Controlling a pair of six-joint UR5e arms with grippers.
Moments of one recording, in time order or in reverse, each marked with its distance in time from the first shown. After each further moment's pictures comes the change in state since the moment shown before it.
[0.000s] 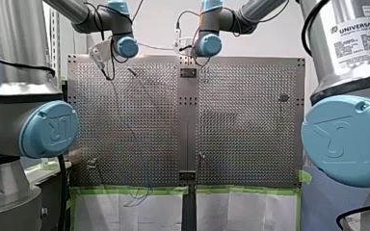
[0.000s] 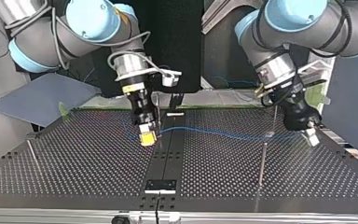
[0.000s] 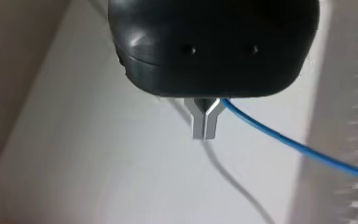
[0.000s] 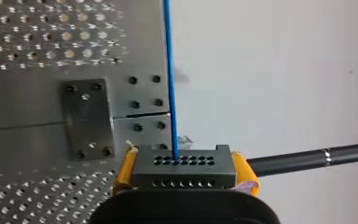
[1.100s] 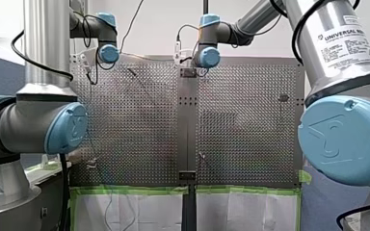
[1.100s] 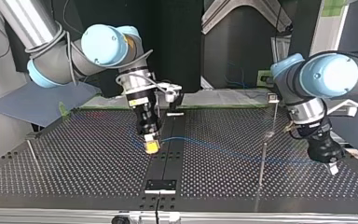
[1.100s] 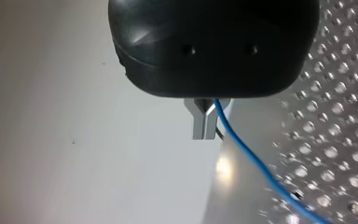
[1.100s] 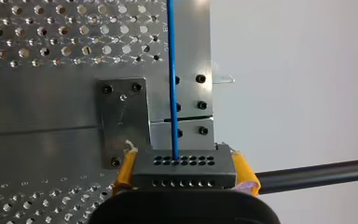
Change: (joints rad) left arm 0.270 -0.163 0.126 -0.151 0.278 -0.049; right arm -0.030 0.102 -0.061 -0.018 -0.033 0.003
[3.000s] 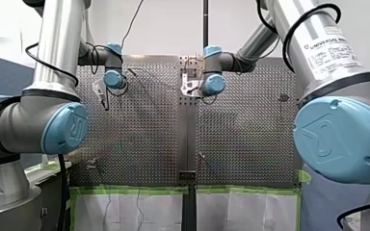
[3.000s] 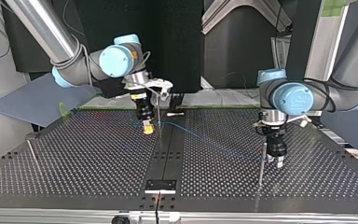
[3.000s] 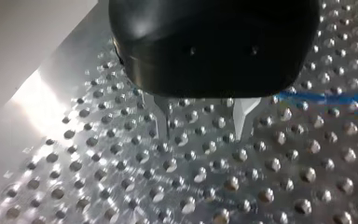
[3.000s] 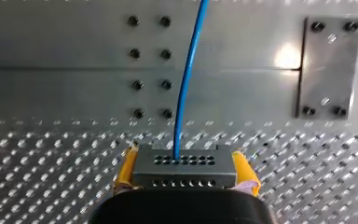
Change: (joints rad) left arm -0.022 -0.217 -0.003 0.024 0.279 -0.091; right arm -0.061 0.116 0.114 -0.005 0.019 0.017
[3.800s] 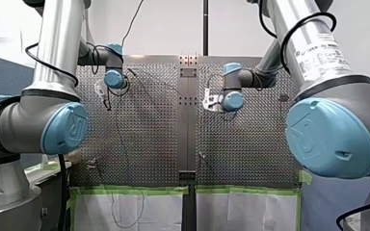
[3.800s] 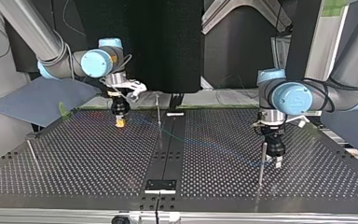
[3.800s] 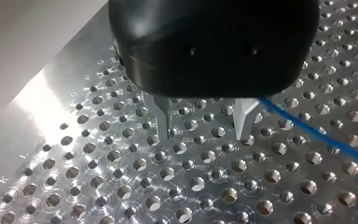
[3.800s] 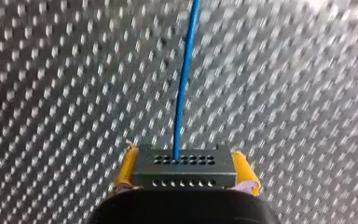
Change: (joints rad) left arm -0.005 0.000 0.000 0.003 0.002 -0.021; right arm -0.156 0.022 0.152 -0.134 0.013 0.093
